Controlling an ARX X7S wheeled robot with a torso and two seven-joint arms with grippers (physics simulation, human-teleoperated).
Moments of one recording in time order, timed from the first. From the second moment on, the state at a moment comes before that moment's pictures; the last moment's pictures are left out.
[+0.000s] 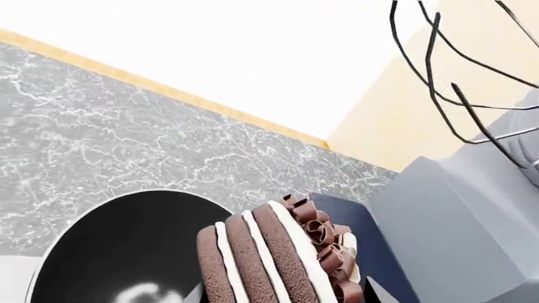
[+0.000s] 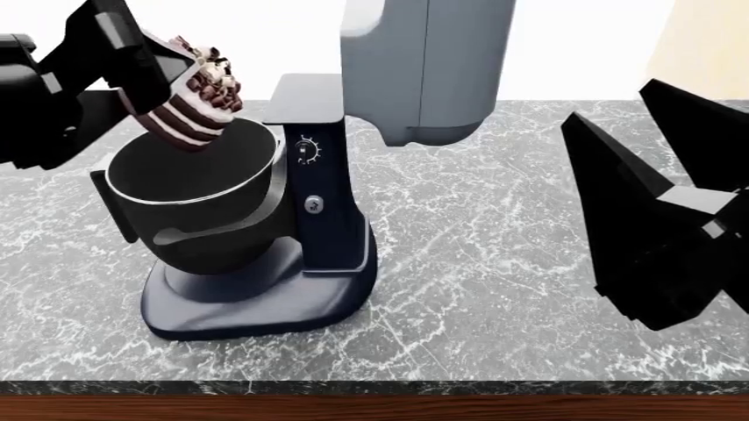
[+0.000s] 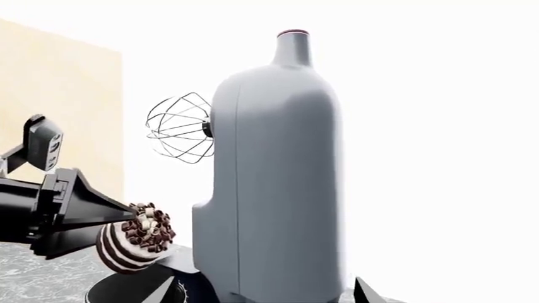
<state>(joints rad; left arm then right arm) -1.40 -0.94 0.49 0.12 -2.45 -0.79 -1.09 0.53 0.80 0.45 -0.78 1.66 0.86 0.23</state>
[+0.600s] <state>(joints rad) -1.45 -0.88 0.59 -0.03 -2.33 -0.85 -1.09 0.52 0.80 0.45 -0.78 1.65 0.85 0.23</state>
